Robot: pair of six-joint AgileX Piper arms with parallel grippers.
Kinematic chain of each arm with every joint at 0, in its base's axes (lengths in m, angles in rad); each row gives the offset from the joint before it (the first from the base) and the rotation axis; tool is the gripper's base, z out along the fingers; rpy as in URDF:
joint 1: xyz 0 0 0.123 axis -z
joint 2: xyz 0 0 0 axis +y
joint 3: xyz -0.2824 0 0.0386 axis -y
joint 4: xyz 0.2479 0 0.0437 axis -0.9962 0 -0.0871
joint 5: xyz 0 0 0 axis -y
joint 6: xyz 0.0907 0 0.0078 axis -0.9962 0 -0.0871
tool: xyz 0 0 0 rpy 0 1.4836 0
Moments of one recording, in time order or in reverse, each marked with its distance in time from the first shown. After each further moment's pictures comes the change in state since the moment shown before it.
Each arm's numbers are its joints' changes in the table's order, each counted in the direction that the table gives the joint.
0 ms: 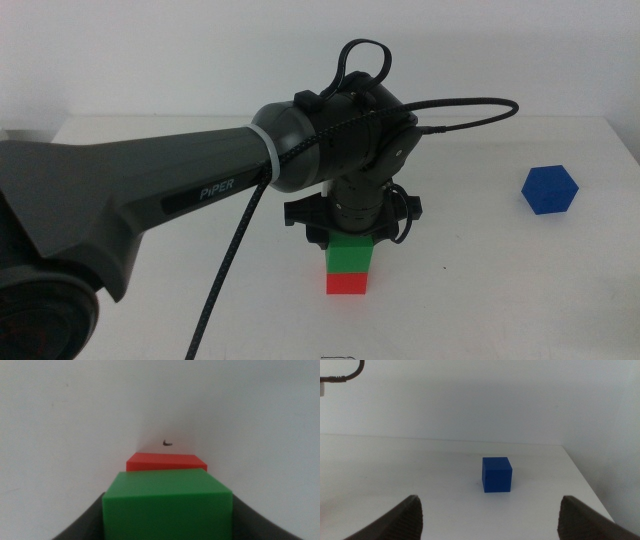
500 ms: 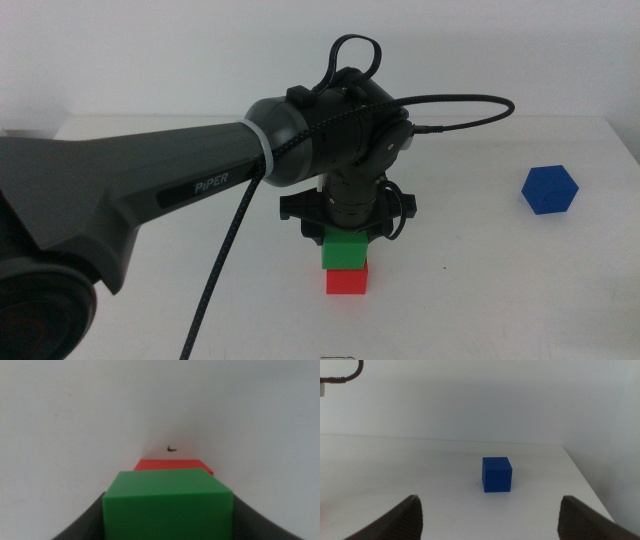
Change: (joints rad) left arm -0.021 0.000 0.000 0.012 0.008 -0.065; right arm 0.000 0.000 0.000 0.000 0.000 0.000
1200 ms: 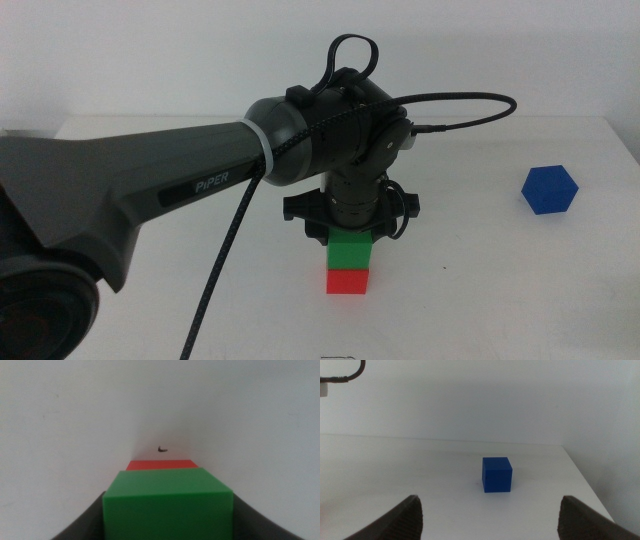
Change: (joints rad) left arm -0.005 0.007 0.001 0.029 0.021 -0.021; right arm 0.000 0.000 0.000 0.000 0.000 0.000
